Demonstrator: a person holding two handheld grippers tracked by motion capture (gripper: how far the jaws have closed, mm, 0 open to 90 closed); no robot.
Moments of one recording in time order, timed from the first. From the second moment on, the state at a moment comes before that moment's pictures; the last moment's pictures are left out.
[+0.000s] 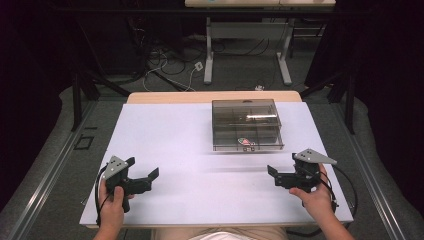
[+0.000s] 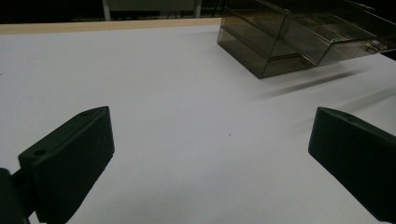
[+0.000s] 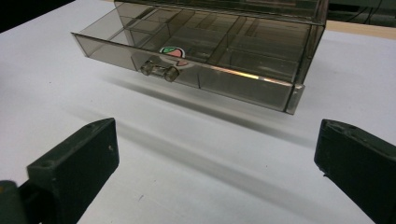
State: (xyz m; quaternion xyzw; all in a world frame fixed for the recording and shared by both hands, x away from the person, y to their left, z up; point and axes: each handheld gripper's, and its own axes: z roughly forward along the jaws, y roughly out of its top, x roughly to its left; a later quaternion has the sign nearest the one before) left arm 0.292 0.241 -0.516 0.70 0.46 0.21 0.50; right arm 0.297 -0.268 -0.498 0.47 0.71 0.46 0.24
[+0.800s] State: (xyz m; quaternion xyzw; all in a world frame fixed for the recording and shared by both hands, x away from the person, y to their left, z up) left arm 0.293 0.240 -0.516 0.70 0.46 0.21 0.50; right arm 0.297 -0.280 -0.526 0.51 0.68 0.46 0.25
